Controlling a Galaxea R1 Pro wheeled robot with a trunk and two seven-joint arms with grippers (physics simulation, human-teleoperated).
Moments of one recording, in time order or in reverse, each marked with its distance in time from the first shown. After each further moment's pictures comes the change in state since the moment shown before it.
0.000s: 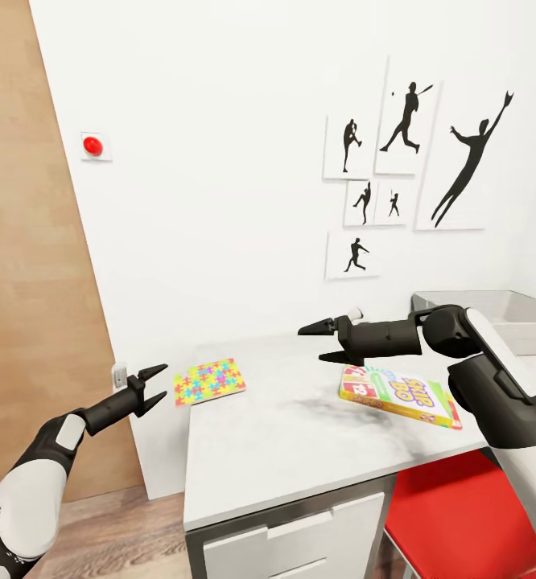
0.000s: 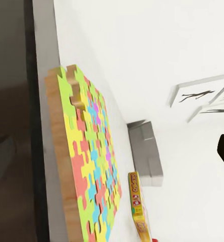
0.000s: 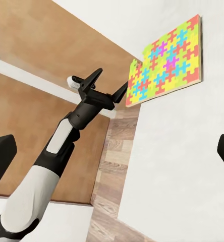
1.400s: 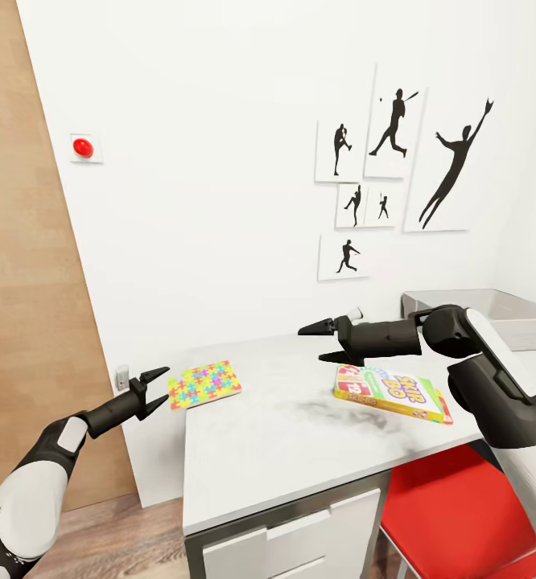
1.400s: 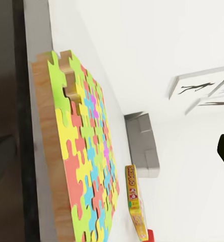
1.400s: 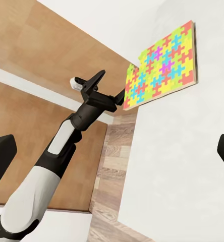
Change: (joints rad) left arm 0.002 0.001 0.005 0.027 0.001 -0.001 0.004; right arm 0.000 0.000 0.000 0.002 0.000 0.000 0.000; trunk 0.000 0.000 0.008
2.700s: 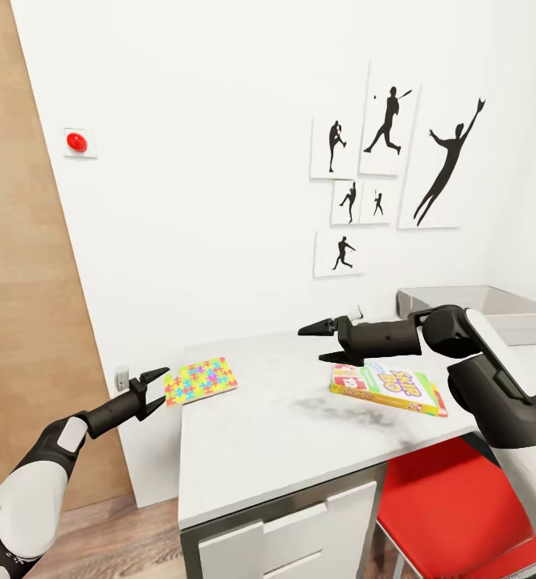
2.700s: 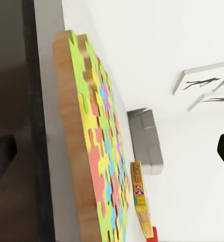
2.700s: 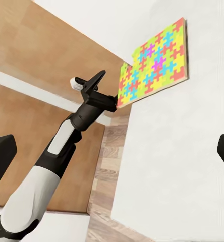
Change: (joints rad) left arm 0.000 0.000 0.000 0.001 -0.002 0.000 0.007; right arm 0.000 0.000 0.001 0.001 0.000 0.000 0.000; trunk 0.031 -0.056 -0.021
